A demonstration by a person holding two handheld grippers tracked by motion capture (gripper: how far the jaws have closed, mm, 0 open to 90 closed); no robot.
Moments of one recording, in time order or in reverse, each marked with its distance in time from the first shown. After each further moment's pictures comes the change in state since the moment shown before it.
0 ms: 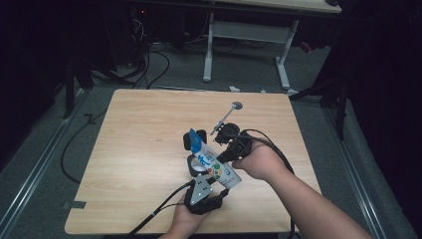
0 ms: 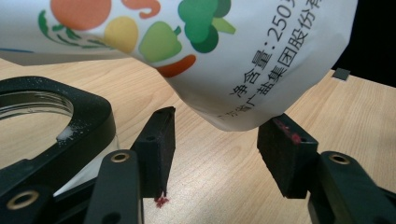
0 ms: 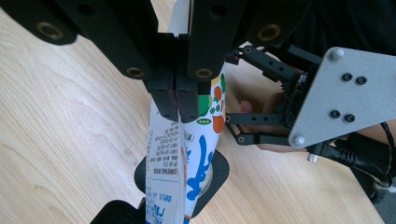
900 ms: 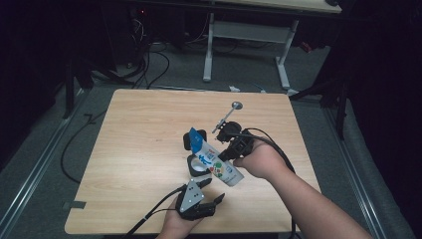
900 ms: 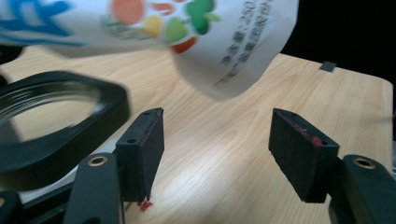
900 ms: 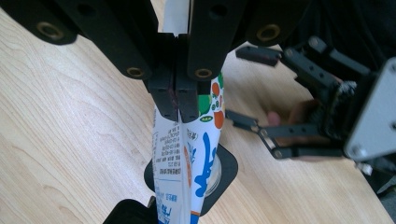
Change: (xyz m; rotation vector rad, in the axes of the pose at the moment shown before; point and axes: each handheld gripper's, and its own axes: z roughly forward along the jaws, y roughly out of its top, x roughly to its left) left arm 0.007 0.007 -0.031 0.000 -0.030 0.021; right arm -0.005 -0.001 -0.001 -0.007 -0.011 0.017
